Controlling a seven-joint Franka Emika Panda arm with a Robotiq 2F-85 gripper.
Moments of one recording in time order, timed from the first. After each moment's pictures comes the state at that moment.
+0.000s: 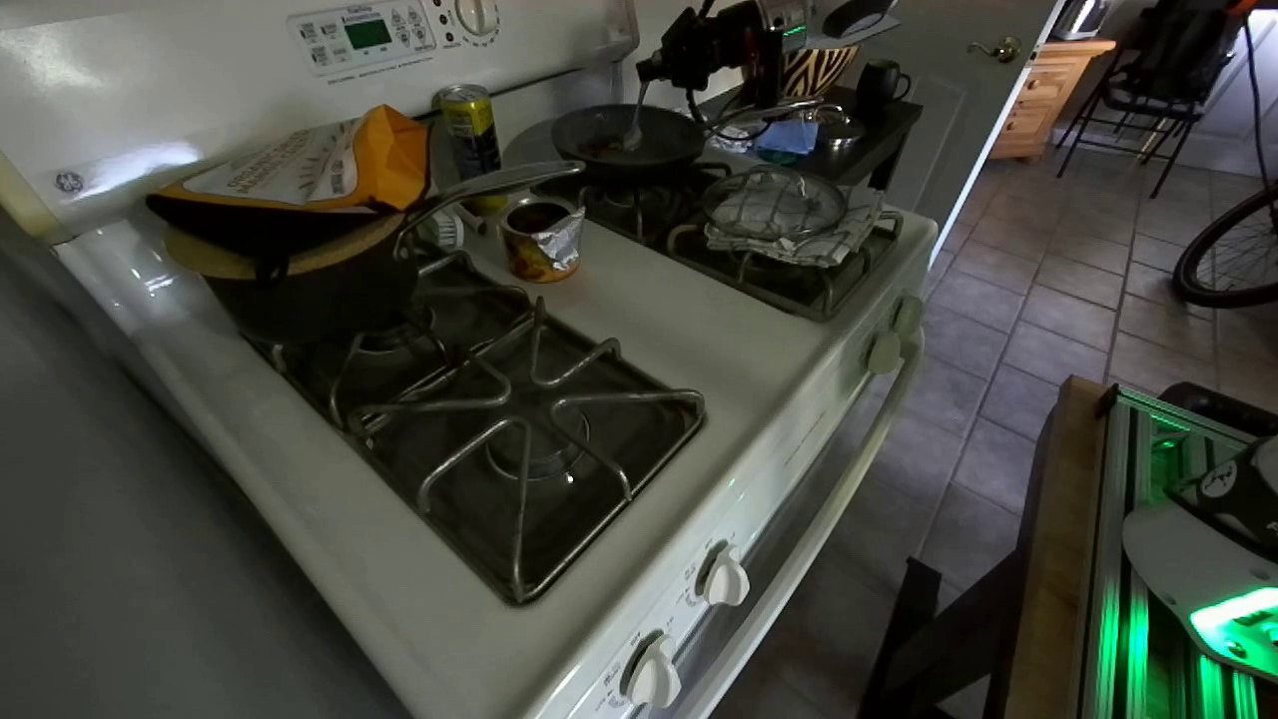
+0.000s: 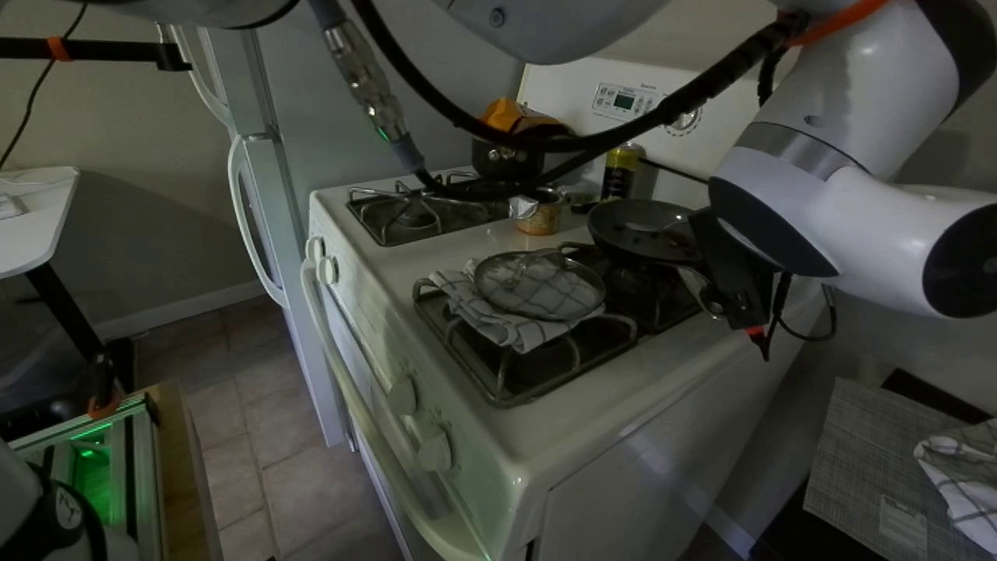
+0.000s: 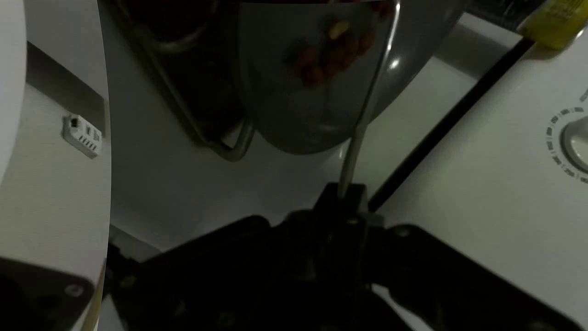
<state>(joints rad) -0.32 0.68 -0.16 -1.45 1.53 2.02 -0.99</state>
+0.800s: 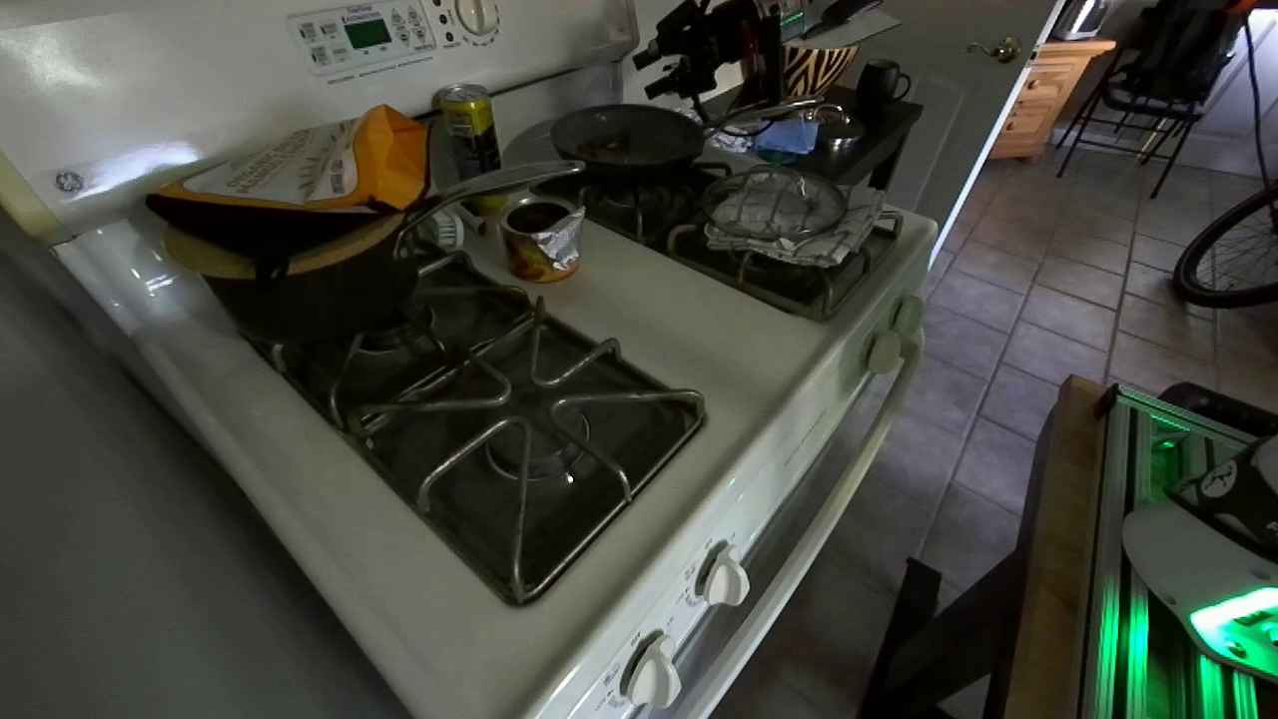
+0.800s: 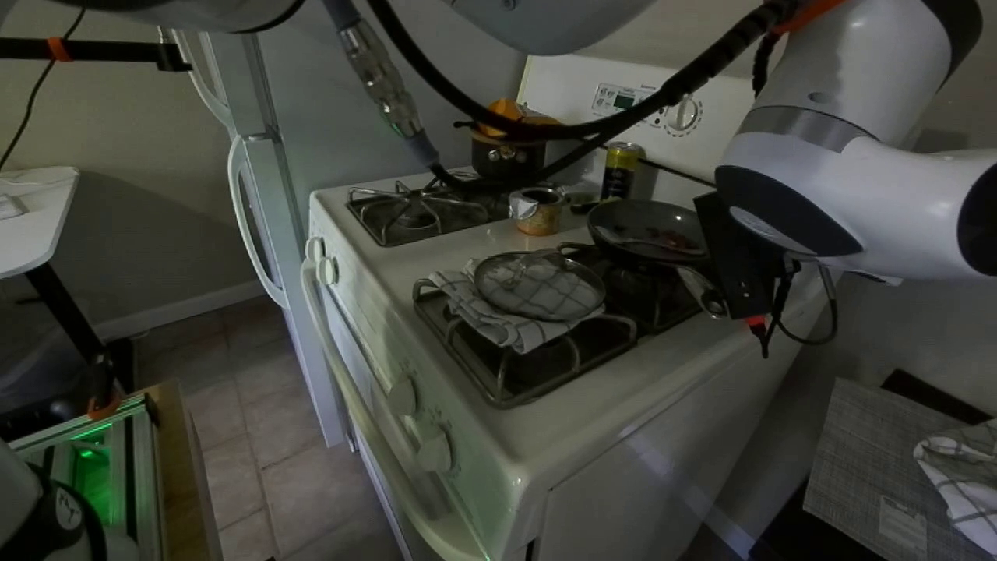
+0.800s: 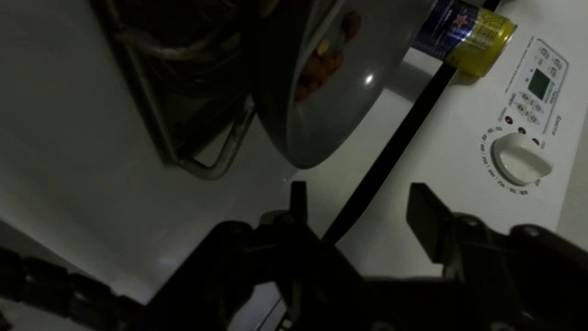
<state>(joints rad) -0.31 0.69 -0.16 -1.41 1.41 2.02 -0.84</state>
